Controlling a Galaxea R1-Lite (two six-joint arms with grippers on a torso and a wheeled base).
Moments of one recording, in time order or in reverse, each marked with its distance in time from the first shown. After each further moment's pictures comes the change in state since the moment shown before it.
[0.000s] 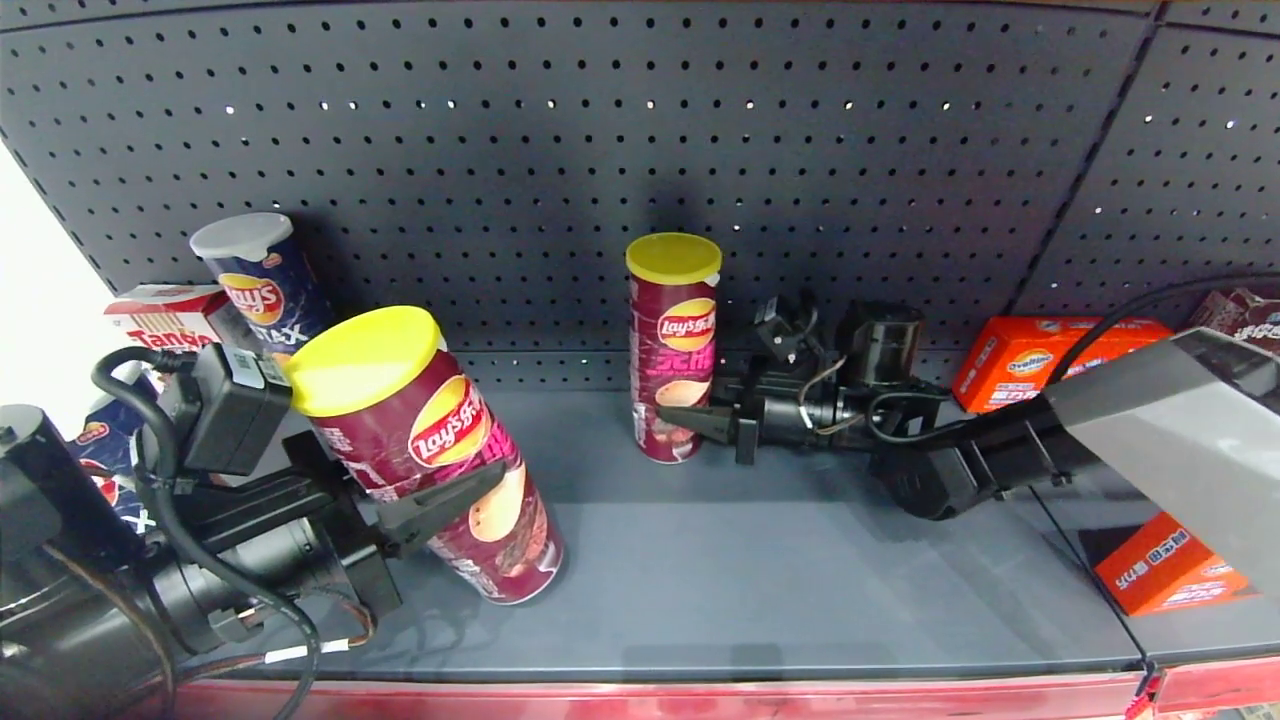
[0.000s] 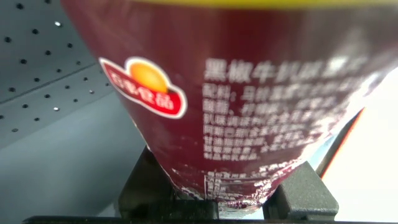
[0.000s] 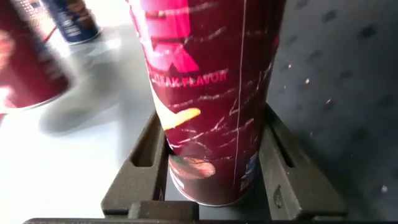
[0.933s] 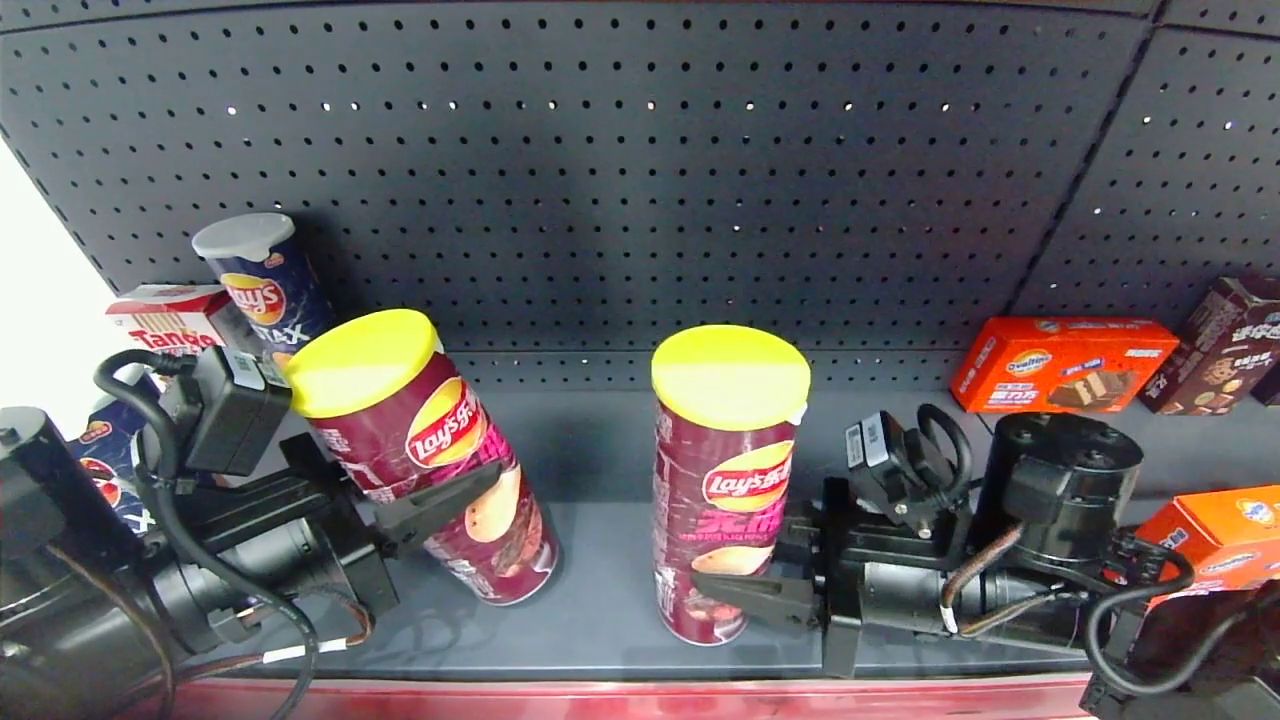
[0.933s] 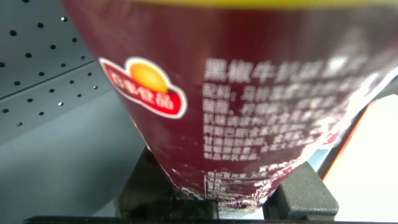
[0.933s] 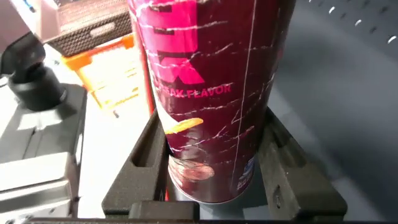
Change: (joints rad) left arm 0.012 0.003 0.005 0.004 0.002 -0.001; right arm 0.203 -0.432 0.780 -0.281 -0.203 -0.001
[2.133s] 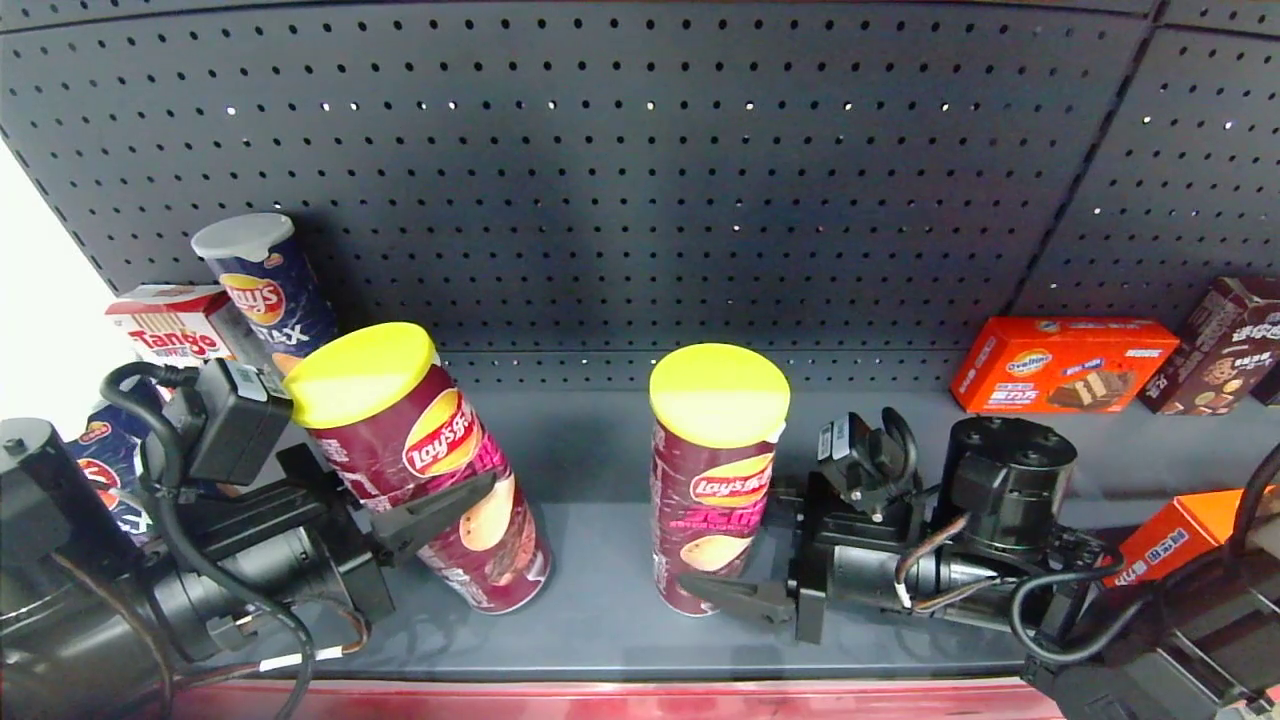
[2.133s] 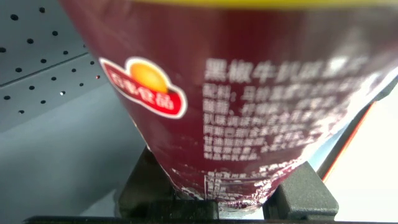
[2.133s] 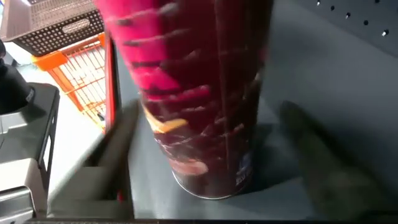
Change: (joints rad) left arm 0.016 0.003 0.023 -0.004 -0.001 0.000; right arm -0.045 0.115 -0.045 -0.076 -0.009 -0.004
